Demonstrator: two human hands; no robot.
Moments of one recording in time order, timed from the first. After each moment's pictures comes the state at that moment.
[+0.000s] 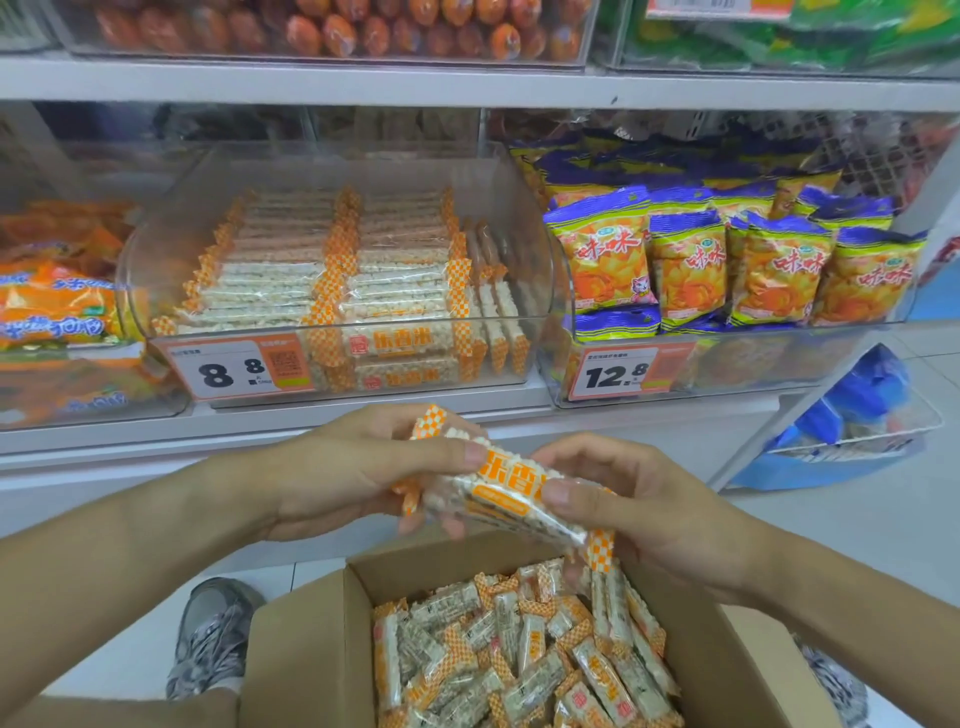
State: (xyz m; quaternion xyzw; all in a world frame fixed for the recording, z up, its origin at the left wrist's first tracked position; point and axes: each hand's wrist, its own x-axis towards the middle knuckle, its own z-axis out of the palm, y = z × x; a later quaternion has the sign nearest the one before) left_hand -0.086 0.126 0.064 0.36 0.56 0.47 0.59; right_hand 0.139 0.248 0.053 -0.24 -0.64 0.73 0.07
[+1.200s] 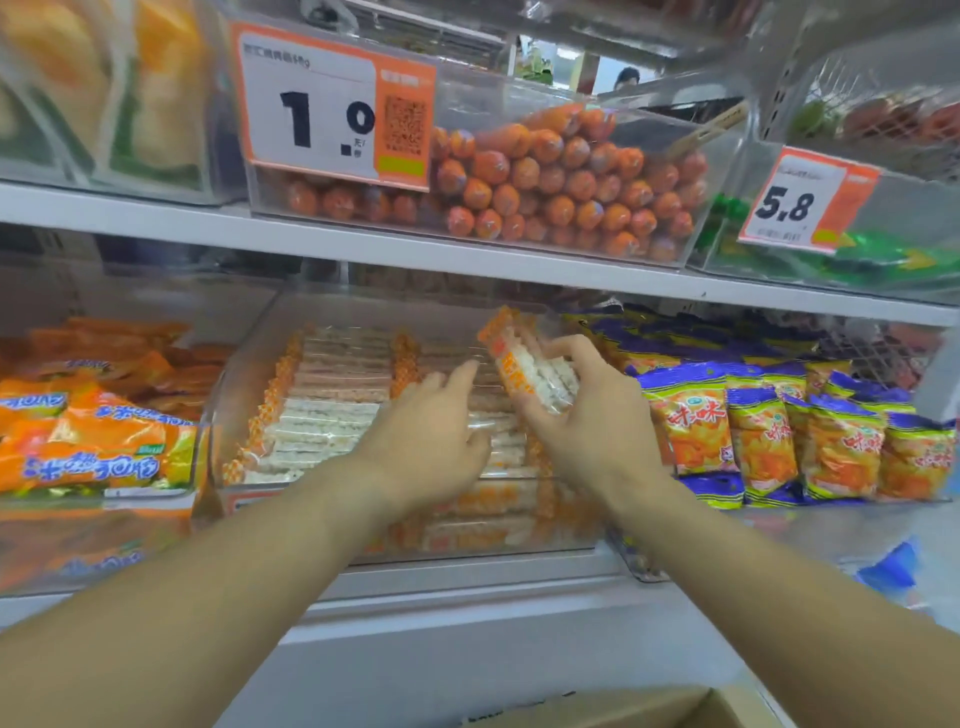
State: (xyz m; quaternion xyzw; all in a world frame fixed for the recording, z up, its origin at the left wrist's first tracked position) left_hand -0.181 0.198 0.103 0.56 0.79 0.23 0.07; right_hand -0.045 0.305 0.104 -0.36 -0.85 0.11 0.36
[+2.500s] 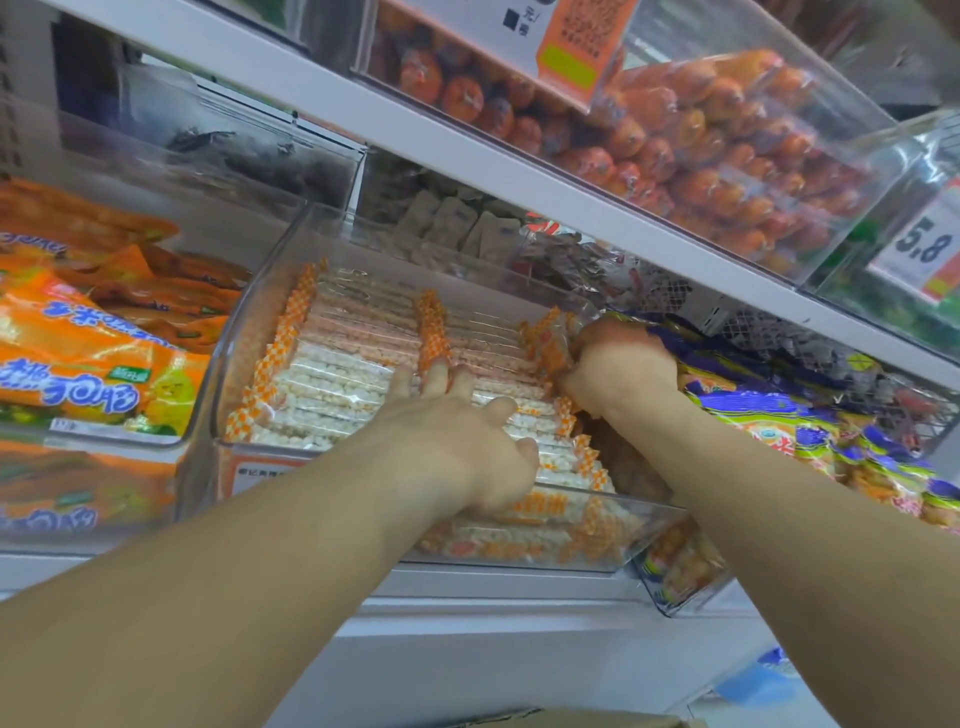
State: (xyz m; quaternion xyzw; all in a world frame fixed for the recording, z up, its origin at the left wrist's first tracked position) left_hand -0.205 0.201 0.087 0.58 0.80 0.06 0.12; right_hand -0.124 0.386 0.109 -0.50 -0.83 -0.20 0.11
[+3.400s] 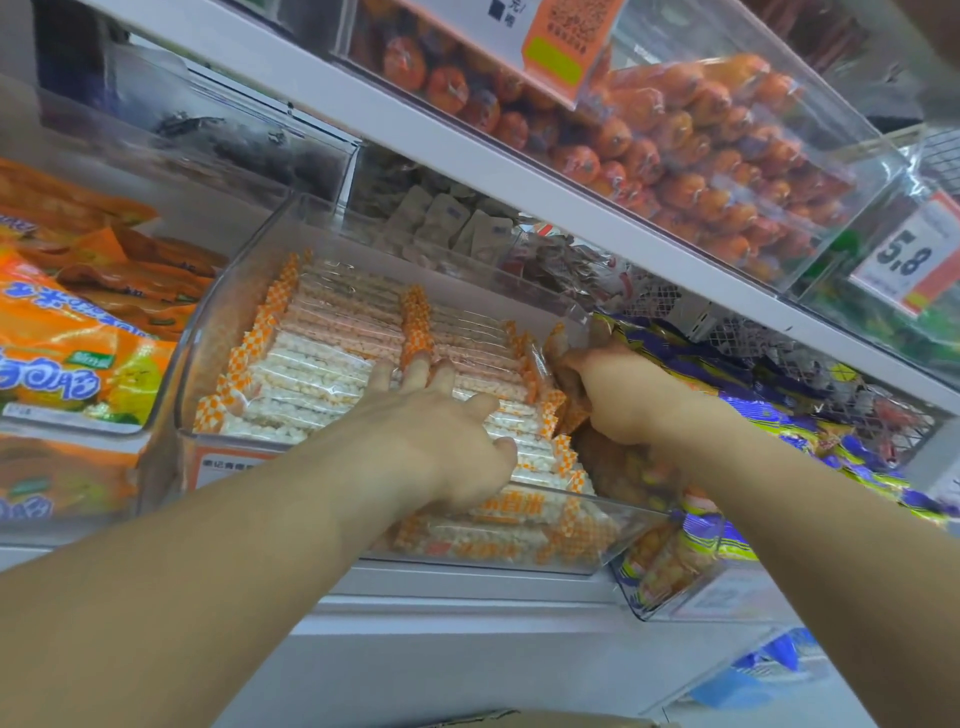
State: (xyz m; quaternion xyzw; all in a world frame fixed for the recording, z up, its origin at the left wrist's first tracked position) left_hand -0.207 0.203 0.087 0.58 0.80 0.08 0.12; right_hand -0.091 0.382 0.131 -0.31 -0.93 -0.20 -0.07
